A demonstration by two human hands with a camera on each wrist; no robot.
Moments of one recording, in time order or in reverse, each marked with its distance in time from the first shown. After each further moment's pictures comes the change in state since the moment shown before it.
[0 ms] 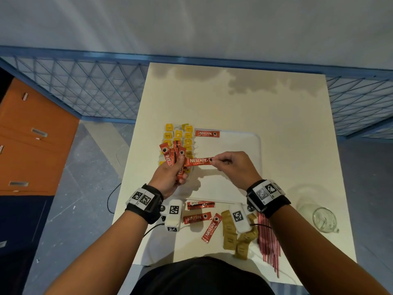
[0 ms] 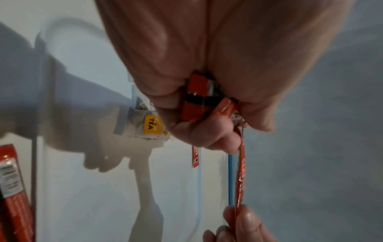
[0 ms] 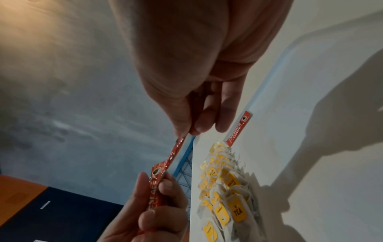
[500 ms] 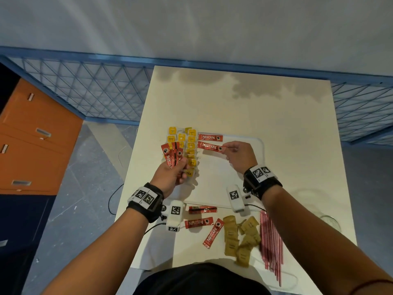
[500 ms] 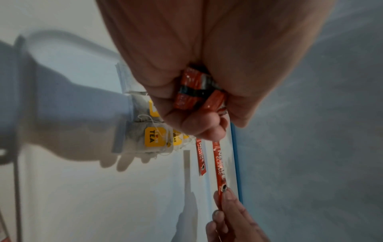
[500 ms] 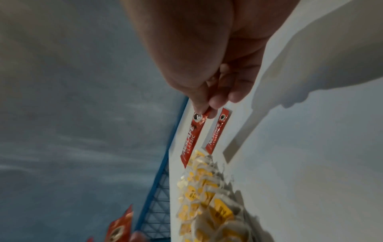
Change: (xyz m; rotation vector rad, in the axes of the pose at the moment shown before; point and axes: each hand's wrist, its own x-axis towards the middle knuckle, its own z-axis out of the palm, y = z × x) left_hand 0.015 0.004 -0.007 0.081 0.112 -0.001; right_hand 0.069 0.027 -0.003 0.110 0.191 0.223
